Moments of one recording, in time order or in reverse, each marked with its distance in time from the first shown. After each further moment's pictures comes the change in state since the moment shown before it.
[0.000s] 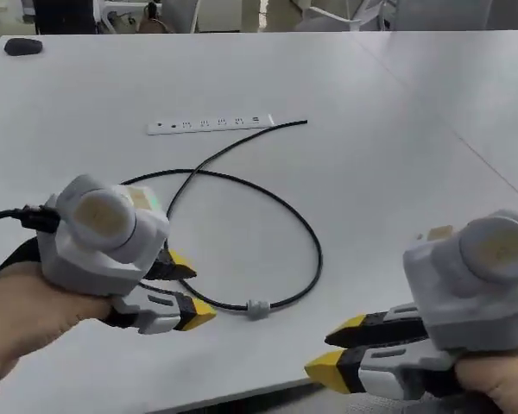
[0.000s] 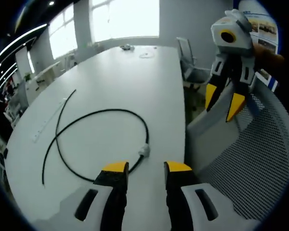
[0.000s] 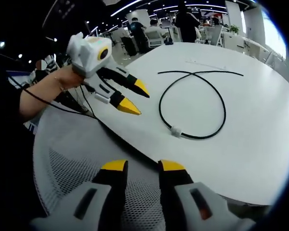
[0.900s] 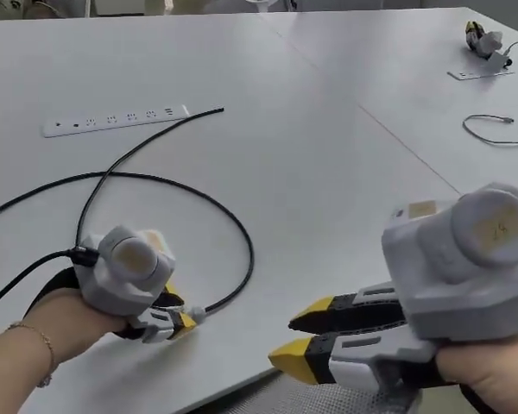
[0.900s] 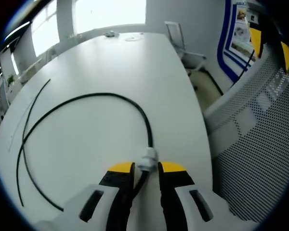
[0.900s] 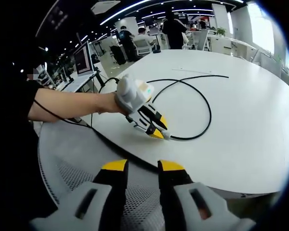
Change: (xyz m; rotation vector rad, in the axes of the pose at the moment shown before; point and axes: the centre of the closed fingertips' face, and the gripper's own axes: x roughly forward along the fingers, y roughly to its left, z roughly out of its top) left arm 0.108 0.006 -0.035 0.033 0.096 -0.121; right arm -0.029 -0.007 0.008 0.061 -0.070 -0.082
